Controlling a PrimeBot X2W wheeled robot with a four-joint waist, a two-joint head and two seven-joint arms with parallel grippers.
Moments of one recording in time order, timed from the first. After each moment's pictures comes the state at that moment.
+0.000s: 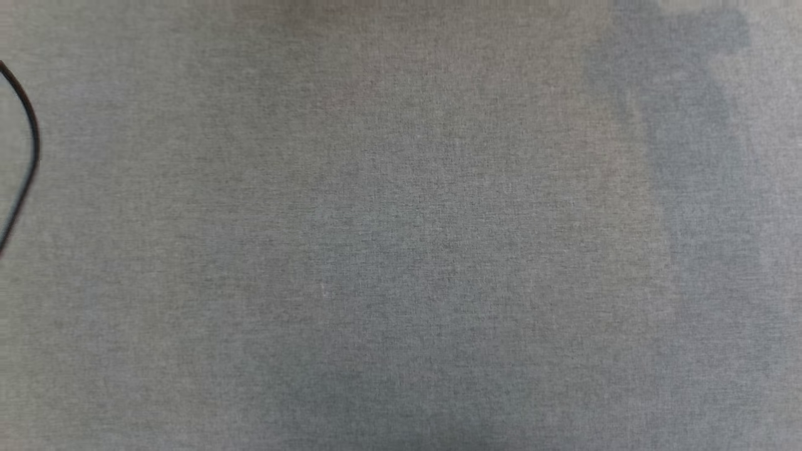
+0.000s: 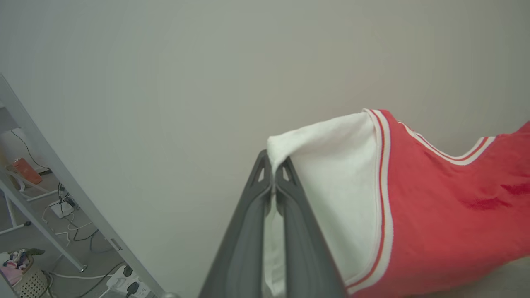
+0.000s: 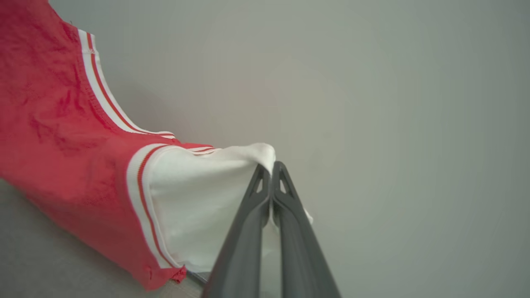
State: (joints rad) left arm -1.67 0.52 -0.91 0.91 -0.85 -0.13 -0.22; right arm -1.59 -0.53 0.84 0.83 0.58 0.13 -0.18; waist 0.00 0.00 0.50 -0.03
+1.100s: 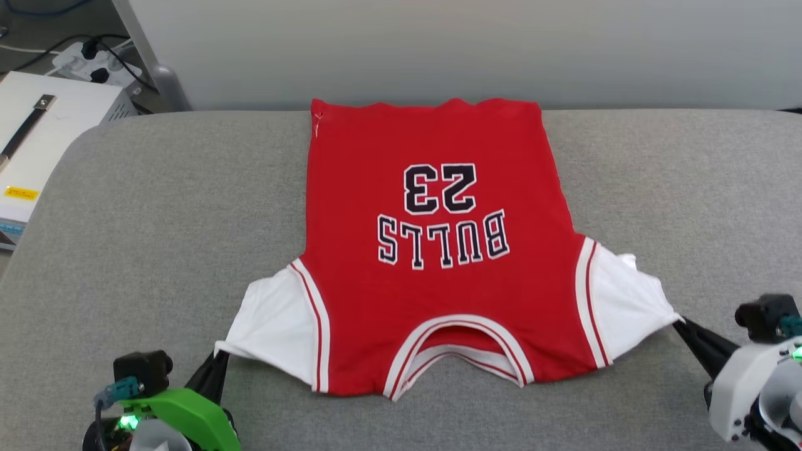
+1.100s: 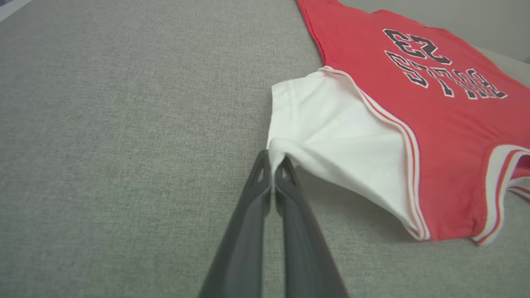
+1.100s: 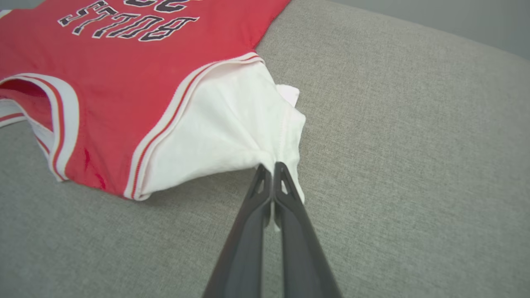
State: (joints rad) left arm -0.20 0.54 -0.62 0.42 -0.95 0.04 -0.26; right arm -0.41 -0.72 0.87 0.53 0.87 0.13 -0.21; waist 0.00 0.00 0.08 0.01
